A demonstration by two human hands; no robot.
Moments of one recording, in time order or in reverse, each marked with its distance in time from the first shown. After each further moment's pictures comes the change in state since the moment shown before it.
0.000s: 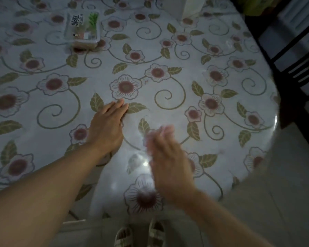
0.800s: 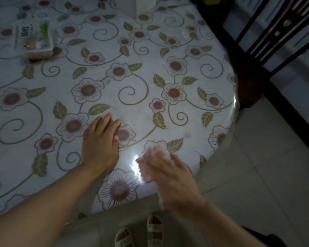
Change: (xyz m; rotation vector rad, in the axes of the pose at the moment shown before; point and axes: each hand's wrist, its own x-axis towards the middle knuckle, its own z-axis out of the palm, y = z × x) left_hand -0.033 0.067 0.026 0.054 0.015 0.078; right_hand -0.088 0.047 -0.026 -0.004 -0.015 -0.064
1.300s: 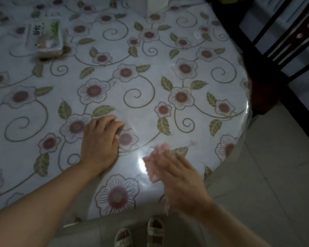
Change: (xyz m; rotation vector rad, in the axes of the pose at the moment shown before) left_hand 0.012 -0.003 -0.007 0.019 0.076 0.039; right_hand 0.012 0.030 -0.007 0.018 -0.053 -0.074
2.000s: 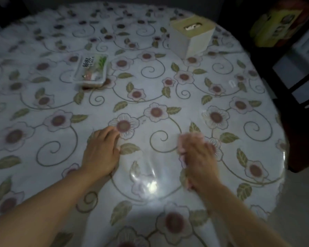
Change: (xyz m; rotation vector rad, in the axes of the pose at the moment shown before) left_hand 0.057 -0.060 -0.030 -0.022 -0.042 -0.286; right_hand 0.153 0.083 -0.021 -0.011 0.027 0.243
